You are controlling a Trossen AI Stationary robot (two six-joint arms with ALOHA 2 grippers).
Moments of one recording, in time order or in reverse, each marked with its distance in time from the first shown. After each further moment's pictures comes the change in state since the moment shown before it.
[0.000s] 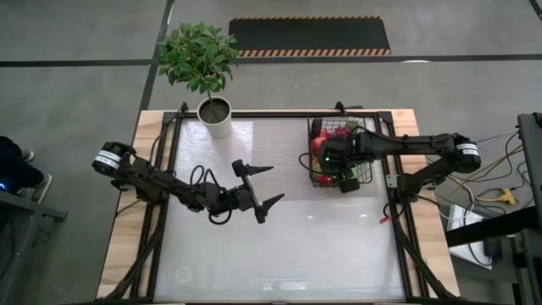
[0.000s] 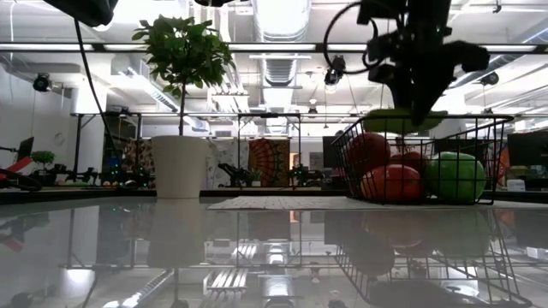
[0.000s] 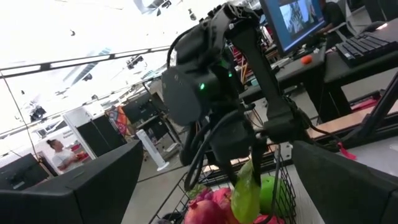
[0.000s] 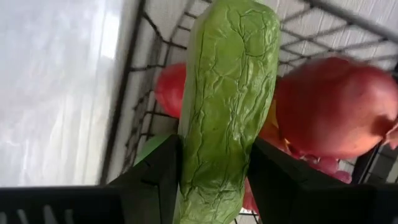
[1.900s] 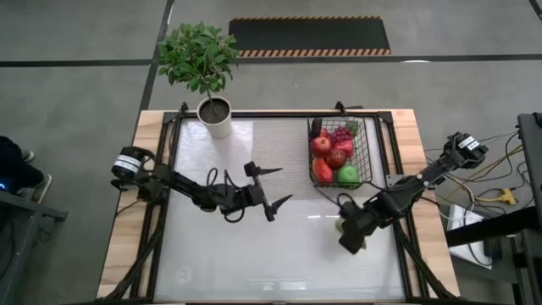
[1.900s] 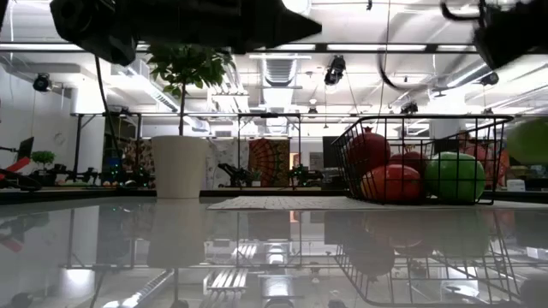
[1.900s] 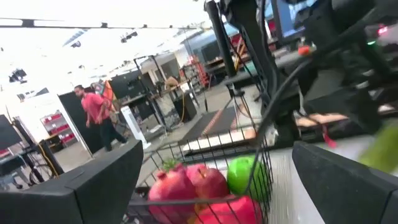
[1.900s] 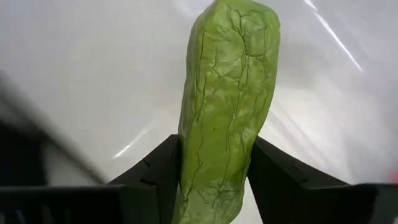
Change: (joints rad) left arm 0.067 0.189 0.007 0.101 0.041 -0.203; right arm 0.698 -0.072 -0.236 0.217 -0.278 1.762
